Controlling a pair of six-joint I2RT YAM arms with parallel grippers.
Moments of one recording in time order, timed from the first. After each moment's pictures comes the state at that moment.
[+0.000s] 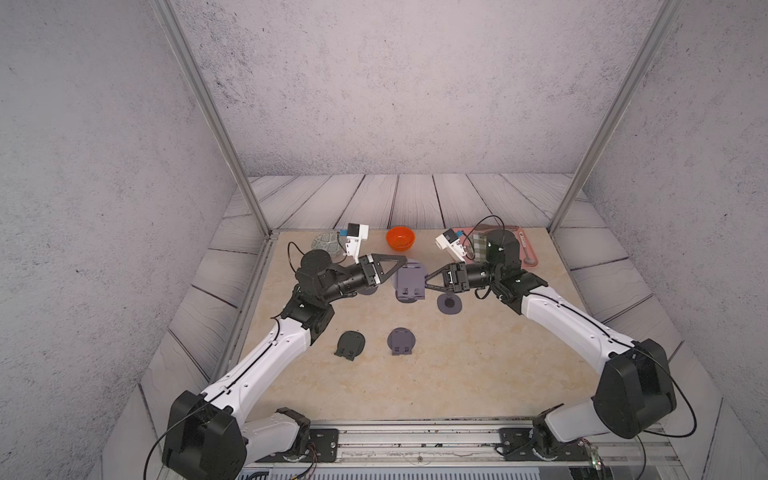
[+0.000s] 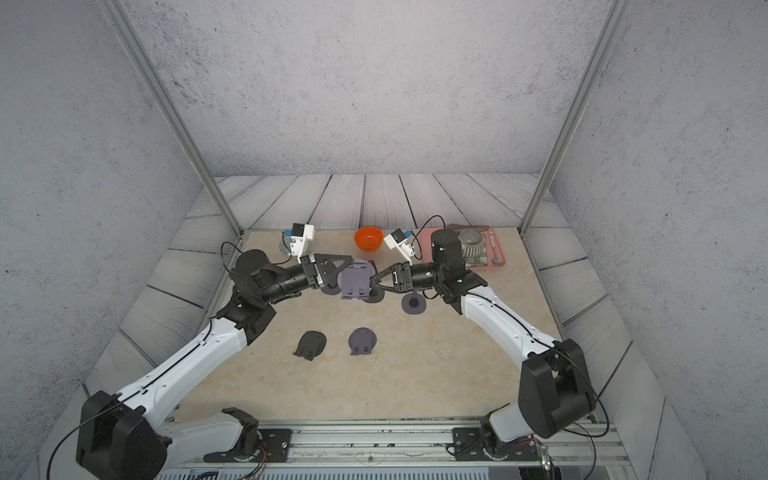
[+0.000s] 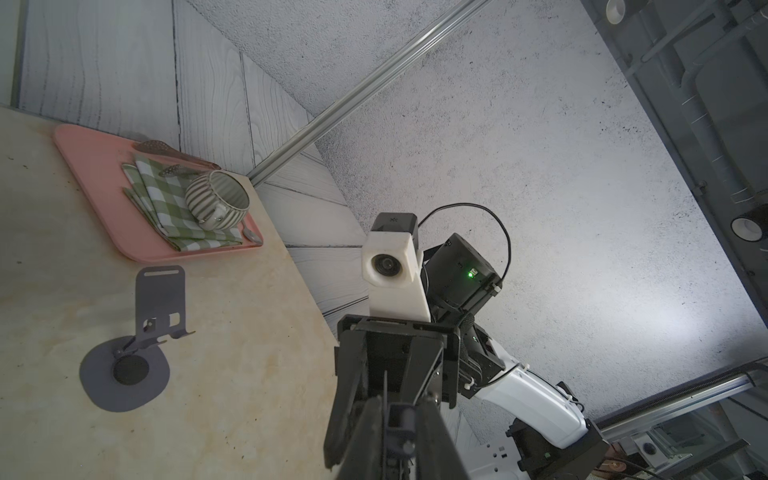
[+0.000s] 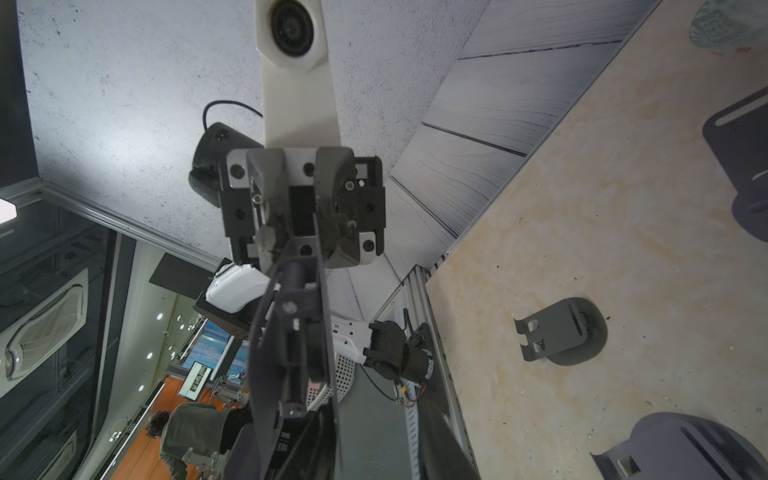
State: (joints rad) left arm -0.45 1.20 0.92 0.39 0.75 -1.07; right arm 0.45 1.47 1.14 0.05 -1.26 0.71
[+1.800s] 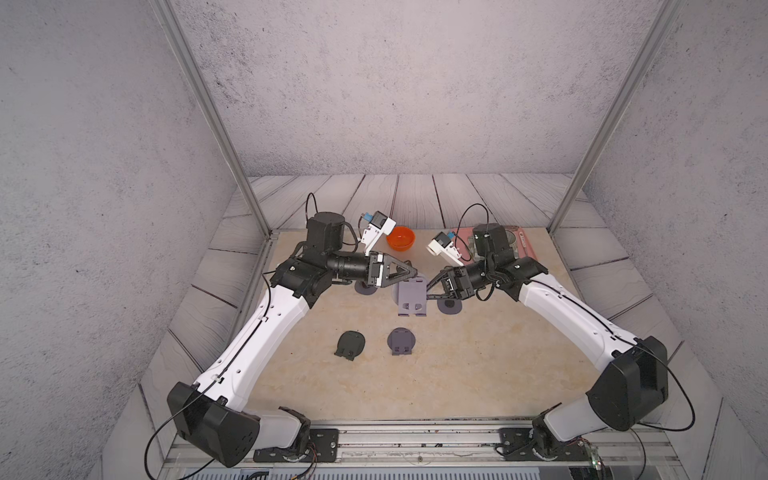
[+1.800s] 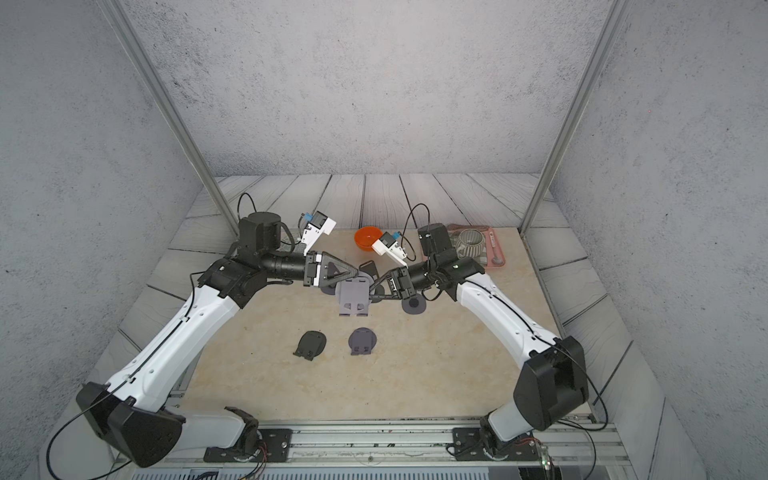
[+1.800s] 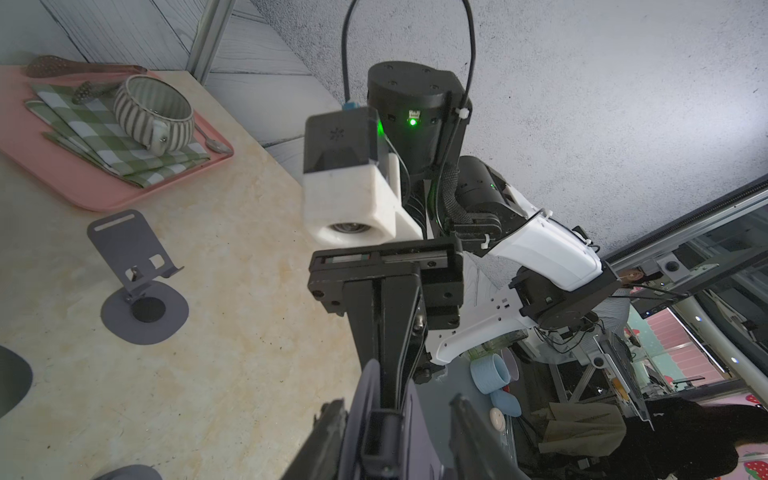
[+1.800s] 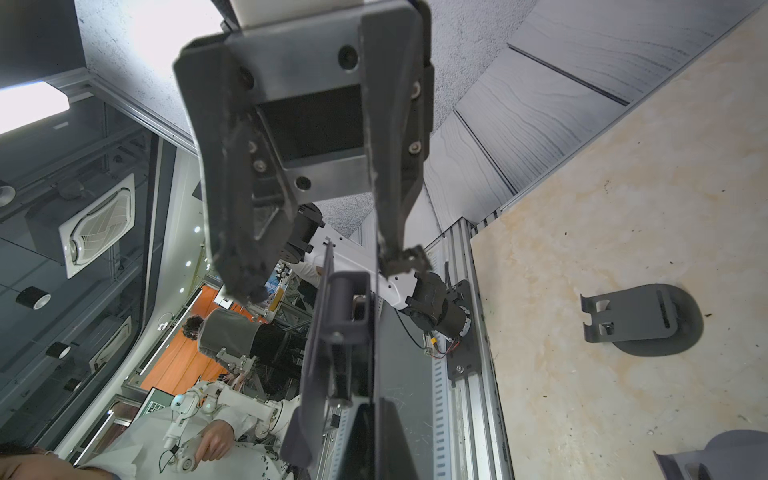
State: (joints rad) left arm -0.46 1.34 1.43 -0.50 1.06 -0.41; right arm 0.49 1.51 1.35 -0.48 -1.44 0.28
